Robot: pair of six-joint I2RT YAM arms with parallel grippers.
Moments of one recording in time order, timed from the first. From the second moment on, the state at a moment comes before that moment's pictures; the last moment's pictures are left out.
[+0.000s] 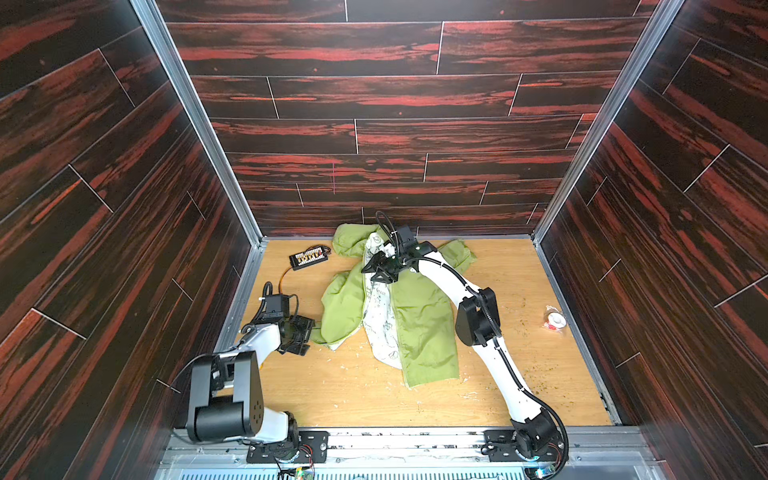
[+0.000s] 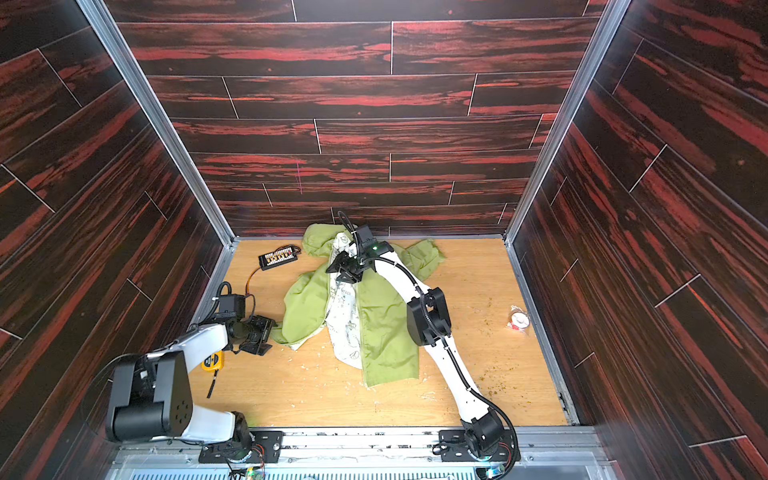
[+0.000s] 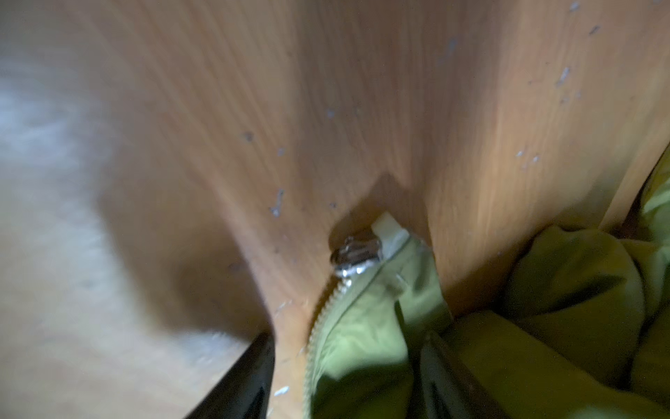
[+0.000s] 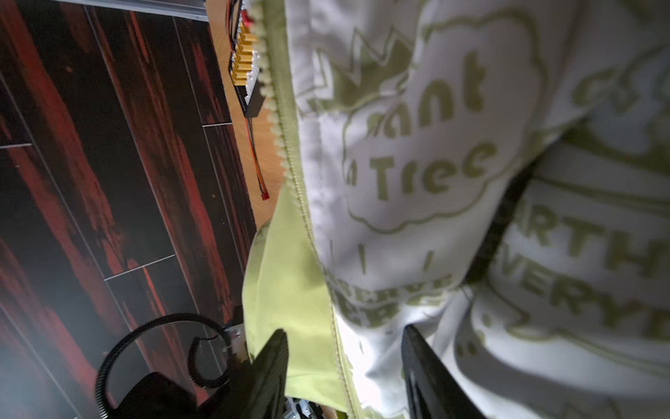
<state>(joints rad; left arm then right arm) 0.15 1.47 0.68 -0.35 0.33 -1.20 0.59 2.70 2.58 -0.75 -0.68 0.91</state>
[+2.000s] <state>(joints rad) -0.52 1.36 1.27 -0.77 0.30 -1.19 0.30 2.43 2.23 -0.93 -0.75 0.65</state>
